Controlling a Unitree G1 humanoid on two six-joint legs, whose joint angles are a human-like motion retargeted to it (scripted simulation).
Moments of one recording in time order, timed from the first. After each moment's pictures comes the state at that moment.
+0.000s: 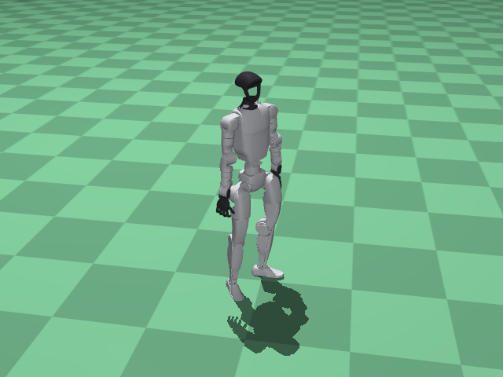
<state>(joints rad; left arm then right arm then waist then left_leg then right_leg) 0.06 0.15 0.10 1.57 0.05 0.13 -0.18 0.04 -0.15 -0.17 1.48 -0.58 0.15 0.15 -0.02 -0.01 -0.12 -0.01 0.06 0.52 0.05 -0.14 -0.06 0.02 -0.13 -0.41 0.02 -0.01 0.05</state>
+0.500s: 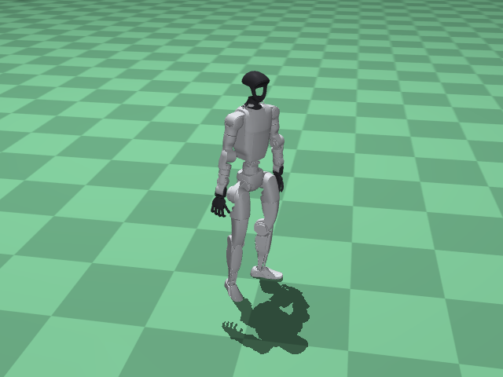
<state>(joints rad) -0.04 0.24 0.07 1.61 0.04 0.13 -0.17 0.05 -0.20 -0.20 1.45 -0.59 0.08 0.18 -0.04 -0.09 -0.05 -0.06 0.04 0.45 0.06 -0.12 -0.03 0.00 -0.15 -0.45 0.05 -0.02 0.06</state>
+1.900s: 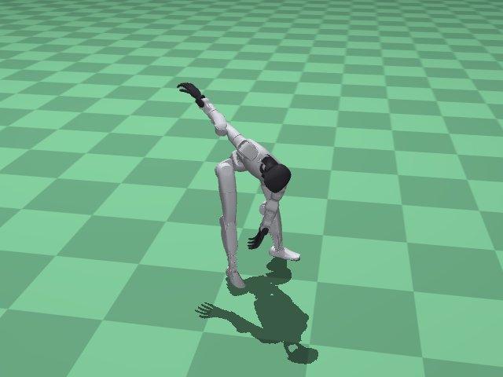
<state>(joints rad) -0.75 0.72 0.17 1.43 -0.26 -0.03 -0.14 0.04 -0.64 -0.49 1.70 0.59 -0.28 -0.12 -0.75 -0.50 0.52 -0.79 0.29 0.78 -0.03 0.13 -0.10 -1.01 -0.03 0.09 -0.07 0.36 0.09</state>
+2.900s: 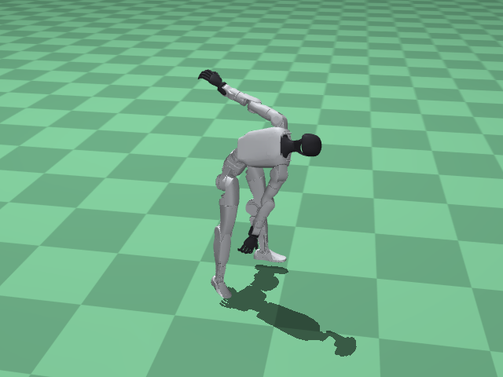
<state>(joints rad) 0.19 0.55 0.35 1.70 -0.34 0.01 0.37 -0.26 -0.89 -0.48 1.51 -0.16 0.06 -0.13 0.69 0.52 0.52 -0.77 -0.20 0.31 0.00 0.16 -0.01 -0.52 -0.51 -0.50 -0.02 0.16 0.14</state>
